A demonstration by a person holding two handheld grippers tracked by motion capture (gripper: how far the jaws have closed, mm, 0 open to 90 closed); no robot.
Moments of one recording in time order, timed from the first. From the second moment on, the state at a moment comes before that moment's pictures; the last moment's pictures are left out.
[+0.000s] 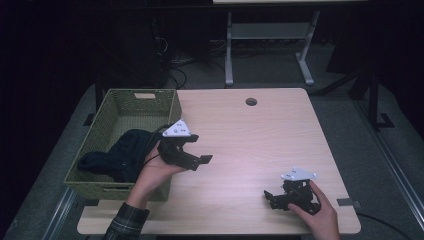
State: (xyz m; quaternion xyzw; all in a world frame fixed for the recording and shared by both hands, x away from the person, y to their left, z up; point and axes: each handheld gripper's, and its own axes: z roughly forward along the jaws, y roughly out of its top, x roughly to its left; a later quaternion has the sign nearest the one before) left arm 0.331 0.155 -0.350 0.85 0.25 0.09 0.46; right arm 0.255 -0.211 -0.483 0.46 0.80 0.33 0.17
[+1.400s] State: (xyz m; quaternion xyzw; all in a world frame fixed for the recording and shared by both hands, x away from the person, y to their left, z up) left arm 0.343 0.257 -0.344 0.81 0.33 0.14 0.46; right arm 0.255 -0.211 -0.483 0.46 0.80 0.33 0.17
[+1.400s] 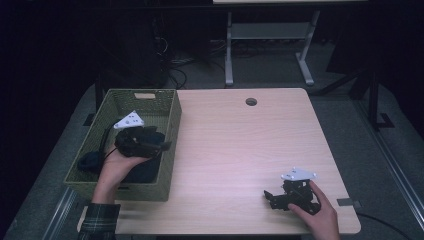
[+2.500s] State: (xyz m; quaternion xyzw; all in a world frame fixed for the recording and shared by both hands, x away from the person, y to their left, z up) left arm 0.336 0.341 -0.338 0.81 0.40 0.20 0.37; right arm 0.255 -0.211 -0.483 0.46 0.80 0.34 0.17
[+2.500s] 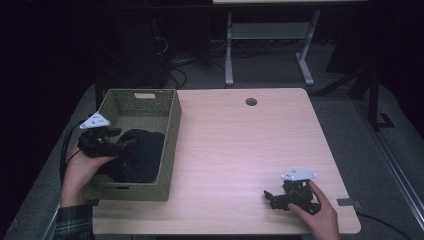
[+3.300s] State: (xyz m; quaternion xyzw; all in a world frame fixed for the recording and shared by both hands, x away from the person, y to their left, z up) left arm 0.348 0.357 -0.367 0.85 0.42 0.17 0.27; right arm 0.256 -0.211 -0.483 0.46 0.80 0.34 0.17
